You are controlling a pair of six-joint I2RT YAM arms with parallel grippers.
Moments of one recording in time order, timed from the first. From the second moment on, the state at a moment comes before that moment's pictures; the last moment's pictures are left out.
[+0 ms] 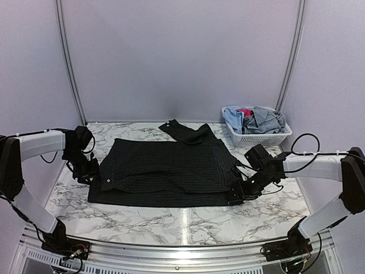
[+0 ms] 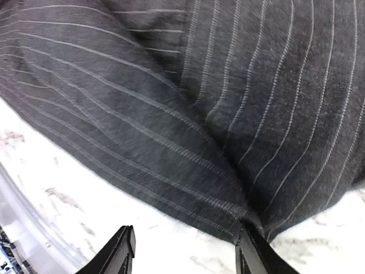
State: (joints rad) left arm -0.18 1.53 0.97 -0.89 0.15 -0.45; right arm 0.52 1.41 0.72 -0.54 -0.36 0.34
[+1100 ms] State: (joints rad) left arm -0.36 1.60 0.87 -0.62 0.13 -0.49; right arm 0.52 1.72 0.88 -0.28 -0.49 0.33
